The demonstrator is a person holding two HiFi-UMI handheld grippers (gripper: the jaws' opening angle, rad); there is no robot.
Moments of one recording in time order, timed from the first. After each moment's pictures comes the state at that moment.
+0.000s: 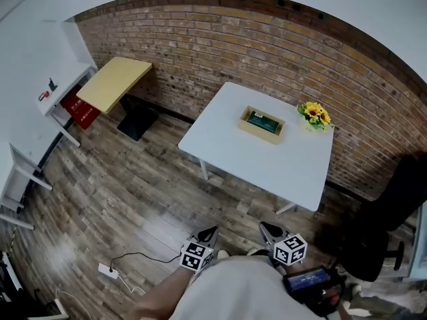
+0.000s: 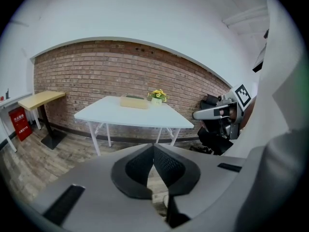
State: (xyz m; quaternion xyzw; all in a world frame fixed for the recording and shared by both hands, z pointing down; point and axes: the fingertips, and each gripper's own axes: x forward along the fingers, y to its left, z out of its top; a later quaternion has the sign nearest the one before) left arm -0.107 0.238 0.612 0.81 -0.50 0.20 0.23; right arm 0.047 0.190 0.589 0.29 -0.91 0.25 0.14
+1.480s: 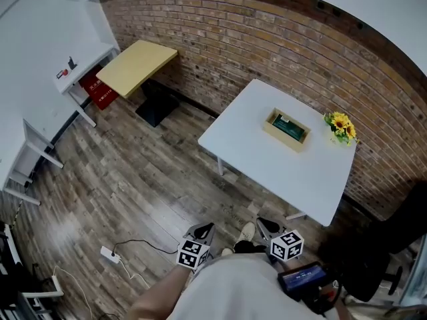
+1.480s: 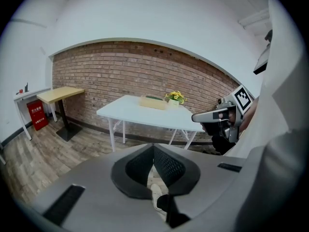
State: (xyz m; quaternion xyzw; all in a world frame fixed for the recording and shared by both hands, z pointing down) left arm -0.171 0.228 0.615 0.76 -0.57 0.18 0.26; right arm -0.024 0.150 0.605 0.22 -0.93 0.26 0.17
